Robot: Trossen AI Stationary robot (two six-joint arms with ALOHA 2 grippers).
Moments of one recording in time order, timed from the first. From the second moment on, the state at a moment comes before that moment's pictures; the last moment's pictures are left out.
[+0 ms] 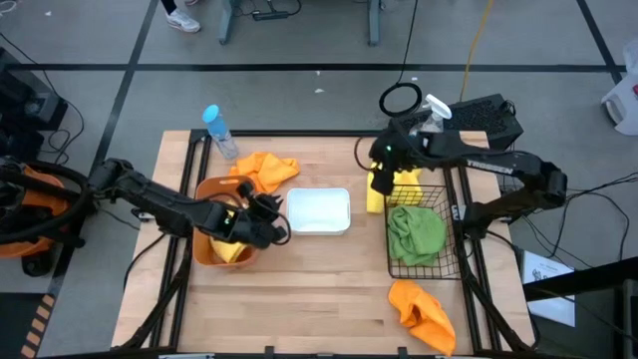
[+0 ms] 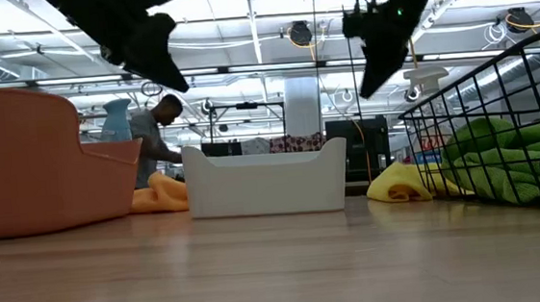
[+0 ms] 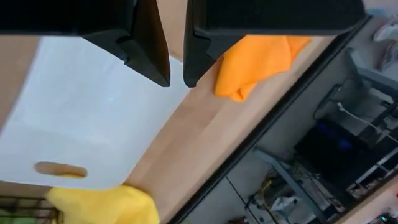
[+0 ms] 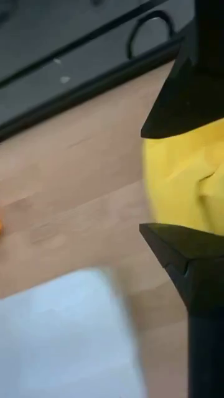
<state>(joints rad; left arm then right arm) -0.29 1.35 0.88 -0.49 -0.90 -0.46 -0.38 1.35 1.14 -0.78 0.14 -0.06</state>
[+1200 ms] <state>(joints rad) -0.12 1.44 0.88 -0.27 -0.68 -0.25 -0.43 2.00 1.48 -1.21 0.21 -0.17</state>
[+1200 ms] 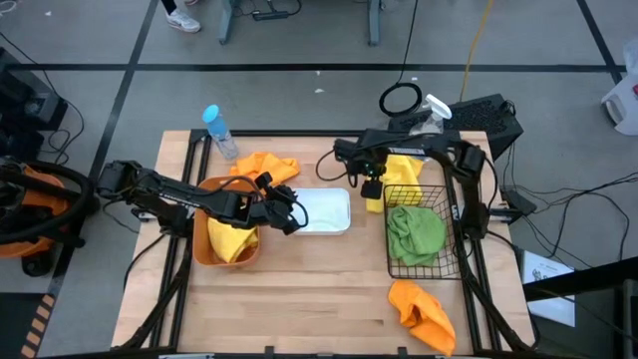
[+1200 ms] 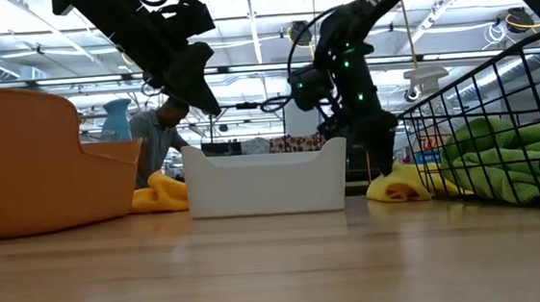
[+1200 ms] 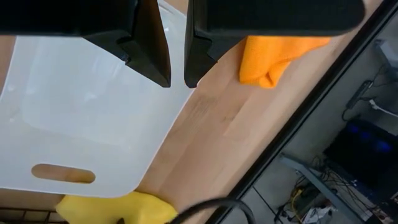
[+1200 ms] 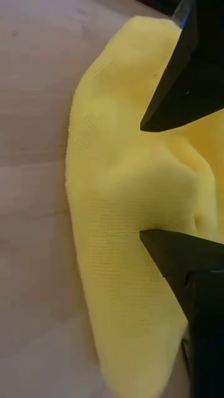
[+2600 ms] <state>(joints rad) -0.06 1.44 0.92 0.05 -0.58 -0.09 -0.33 1.45 1.48 -1.01 0.09 -0.21</state>
